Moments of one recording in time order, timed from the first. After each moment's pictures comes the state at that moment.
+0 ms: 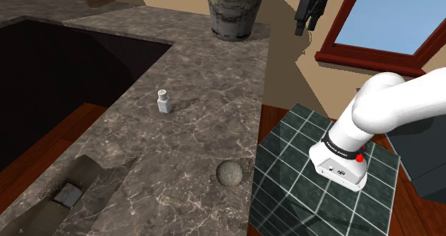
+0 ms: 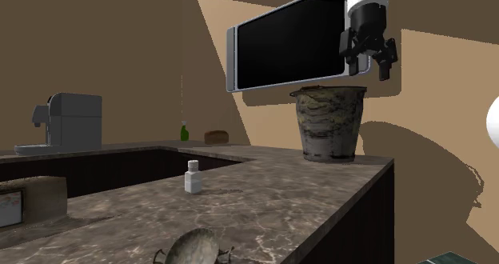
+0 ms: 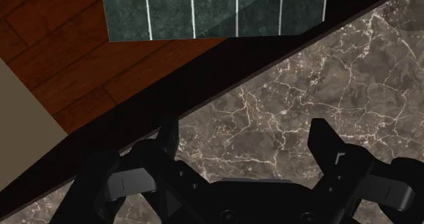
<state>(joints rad) -0.01 -0.77 -0.04 -2.30 0.03 1.44 0.01</state>
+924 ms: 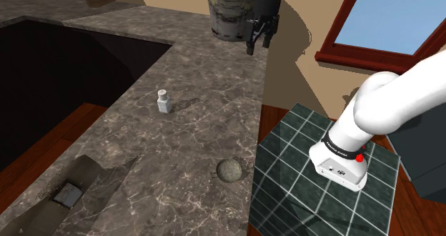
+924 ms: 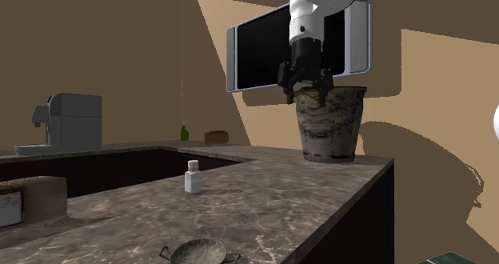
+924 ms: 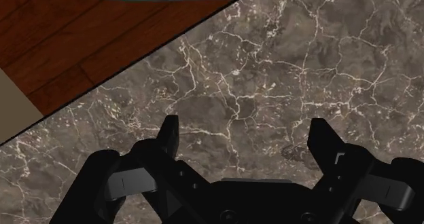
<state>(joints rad) 0.06 -0.50 0.15 -2.28 0.13 1.73 0.20</state>
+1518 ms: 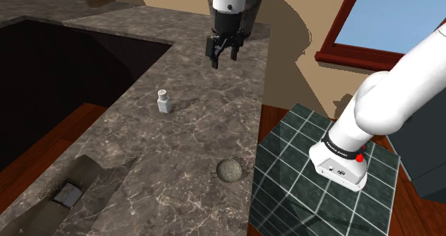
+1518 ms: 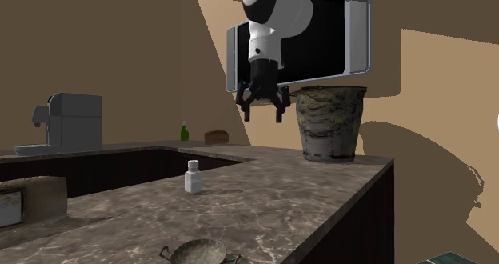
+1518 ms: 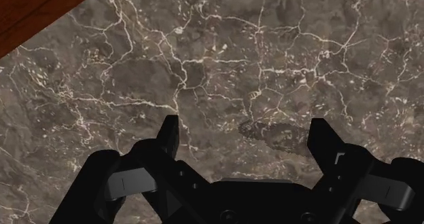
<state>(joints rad) 0.09 -0.22 0.28 -2.13 0.11 1.90 0.36</state>
